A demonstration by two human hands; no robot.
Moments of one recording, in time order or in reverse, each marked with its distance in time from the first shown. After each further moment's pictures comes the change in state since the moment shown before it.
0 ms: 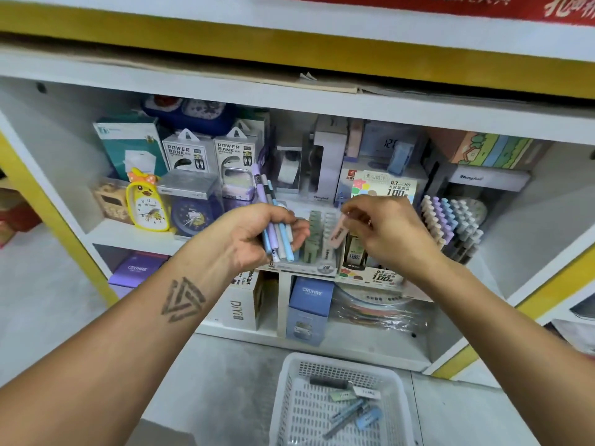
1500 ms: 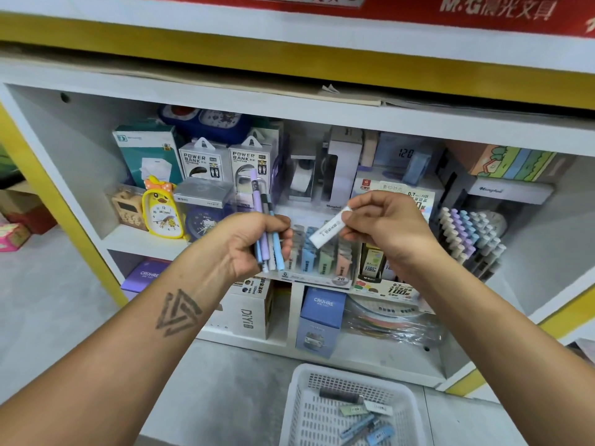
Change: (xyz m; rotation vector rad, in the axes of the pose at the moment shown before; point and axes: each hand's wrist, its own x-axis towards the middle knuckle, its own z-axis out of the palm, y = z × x) left_hand 0.012 0.009 -0.035 0.079 0.068 0.030; right_hand 0.028 -0.021 0.015 1.033 0.024 0.561
